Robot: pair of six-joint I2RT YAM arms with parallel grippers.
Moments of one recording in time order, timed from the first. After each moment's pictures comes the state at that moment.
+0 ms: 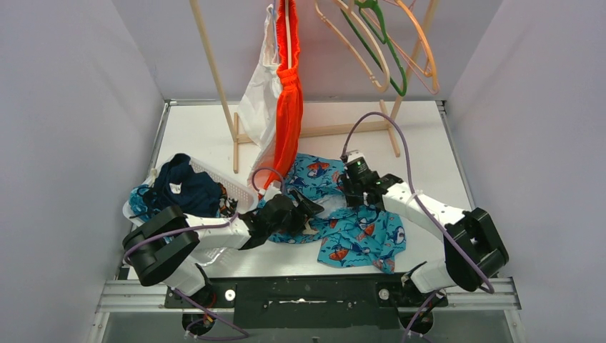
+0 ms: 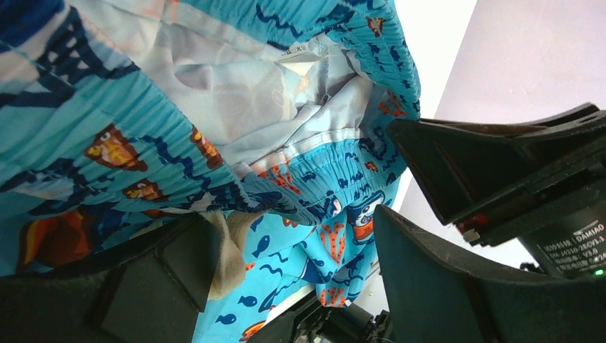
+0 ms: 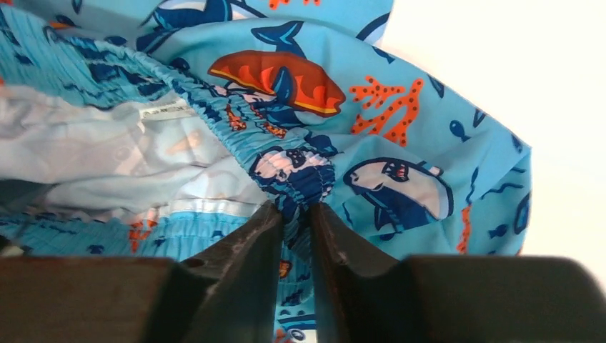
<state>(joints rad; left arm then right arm) -0.95 1.51 0.55 0.37 -0.15 -1.53 0.58 1.43 0.86 -0.45 0.16 0.25</state>
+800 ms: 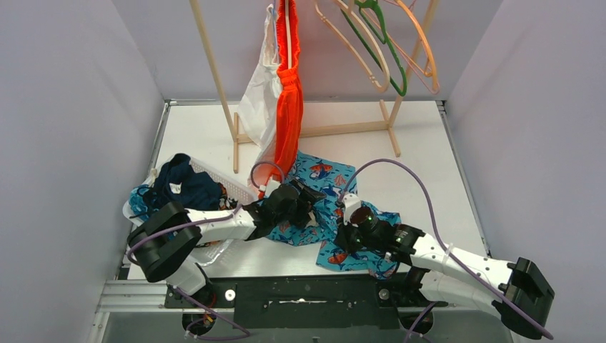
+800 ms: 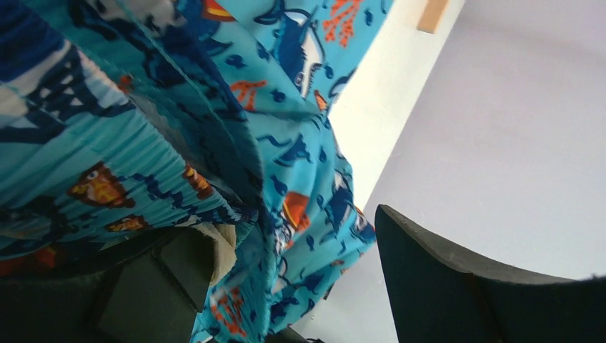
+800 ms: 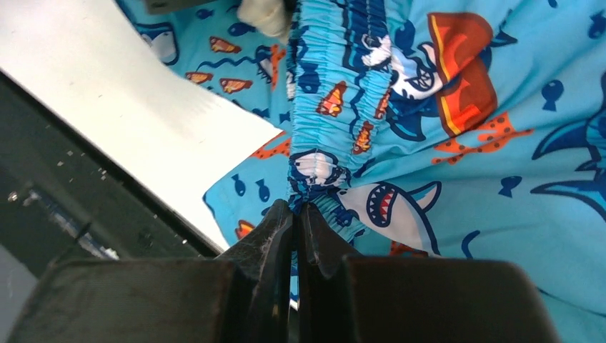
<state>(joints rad) -0.92 1.54 0.67 0.28 -0.18 -1.68 0.92 0.95 0.47 -0.34 0.02 0.40</state>
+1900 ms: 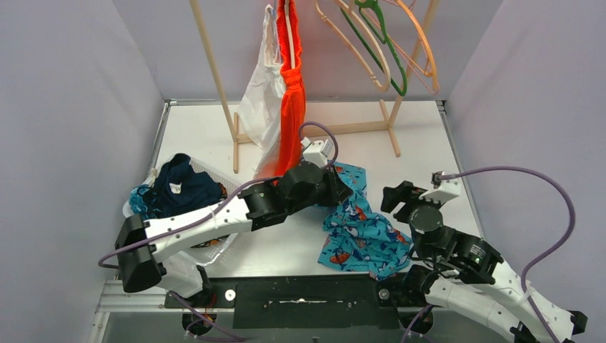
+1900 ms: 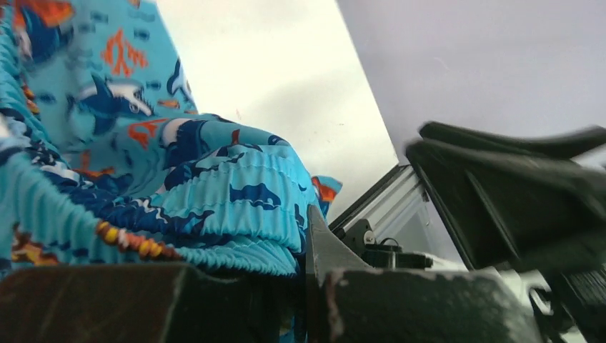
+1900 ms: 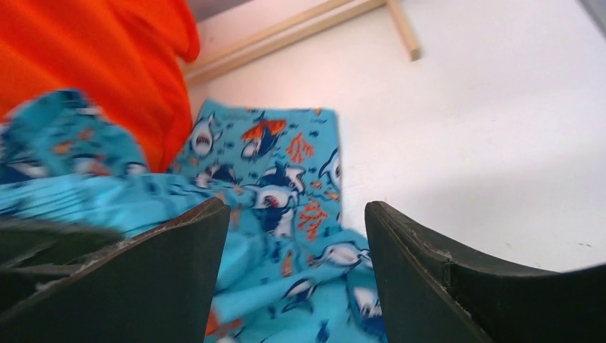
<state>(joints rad) -1.12 1.46 1.18 -0.14 -0.20 -0.95 0.94 0.52 0.80 -0.74 0.82 0.69</state>
